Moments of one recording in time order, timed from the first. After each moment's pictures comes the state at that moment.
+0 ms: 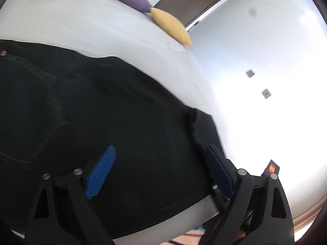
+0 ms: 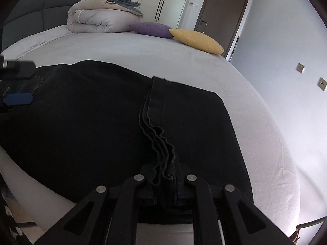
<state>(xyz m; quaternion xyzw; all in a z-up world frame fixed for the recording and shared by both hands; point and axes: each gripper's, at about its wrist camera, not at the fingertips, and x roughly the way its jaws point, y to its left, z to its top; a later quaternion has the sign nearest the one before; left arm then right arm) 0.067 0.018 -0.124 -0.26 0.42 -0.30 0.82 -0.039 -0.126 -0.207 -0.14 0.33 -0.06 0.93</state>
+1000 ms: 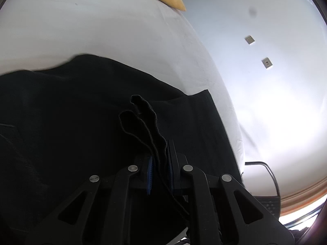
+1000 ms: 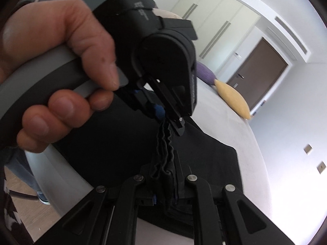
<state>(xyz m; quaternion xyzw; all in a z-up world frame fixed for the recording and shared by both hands) 0.139 0.021 -0.115 -0.18 0.52 -0.35 0.76 -0.066 0.032 -0.179 -0.32 0.24 0.06 0.91</state>
